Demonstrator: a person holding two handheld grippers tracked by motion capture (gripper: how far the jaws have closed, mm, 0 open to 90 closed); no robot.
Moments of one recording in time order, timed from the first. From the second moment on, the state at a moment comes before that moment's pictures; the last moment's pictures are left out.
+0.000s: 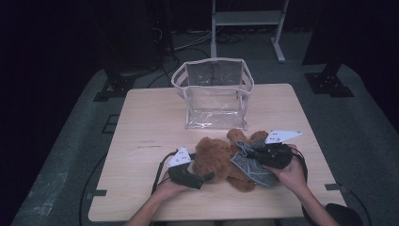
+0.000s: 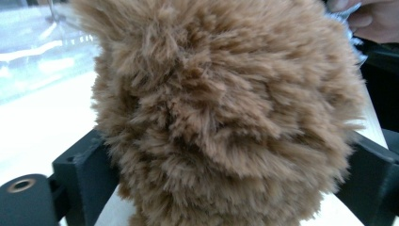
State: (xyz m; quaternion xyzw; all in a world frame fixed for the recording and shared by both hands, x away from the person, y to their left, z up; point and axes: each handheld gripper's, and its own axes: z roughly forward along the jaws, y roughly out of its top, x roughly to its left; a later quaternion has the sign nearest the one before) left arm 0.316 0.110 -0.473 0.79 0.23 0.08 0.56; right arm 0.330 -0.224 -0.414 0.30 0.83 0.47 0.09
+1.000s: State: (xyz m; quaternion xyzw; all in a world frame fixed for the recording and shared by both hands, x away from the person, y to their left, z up) left arm 0.297 0.117 -0.344 0.77 0.16 0.20 0.59; right arm 0.315 -0.213 -0.375 0.27 0.73 0.62 0.03
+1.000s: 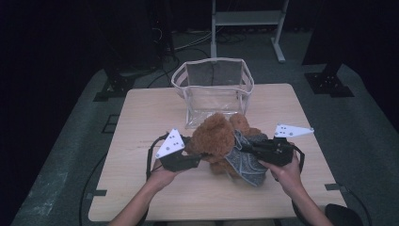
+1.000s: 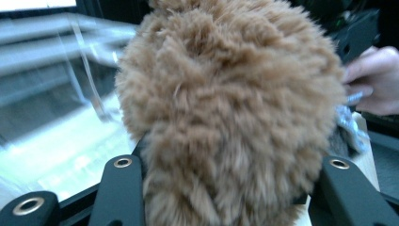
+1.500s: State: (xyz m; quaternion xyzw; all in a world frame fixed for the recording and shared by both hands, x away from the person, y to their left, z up) left arm 0.300 0.106 -0.316 0.80 0.12 0.22 0.55; right arm 0.314 -0.222 -0.312 0.22 0.74 0.63 0.04
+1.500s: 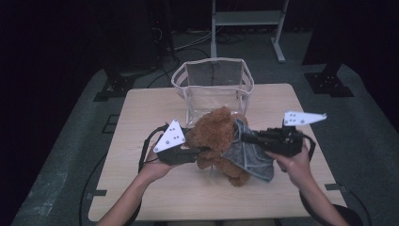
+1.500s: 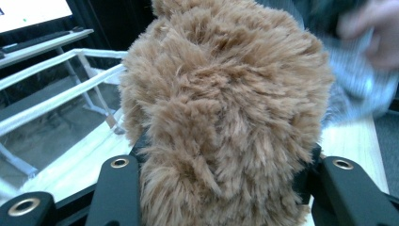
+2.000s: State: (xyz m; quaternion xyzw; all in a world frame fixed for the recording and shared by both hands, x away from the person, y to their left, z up) left arm 0.307 0.048 -0.316 0.83 0.06 0.22 0.51; right arm 0.339 -0.179 -0.243 0.17 0.85 0.48 0.10
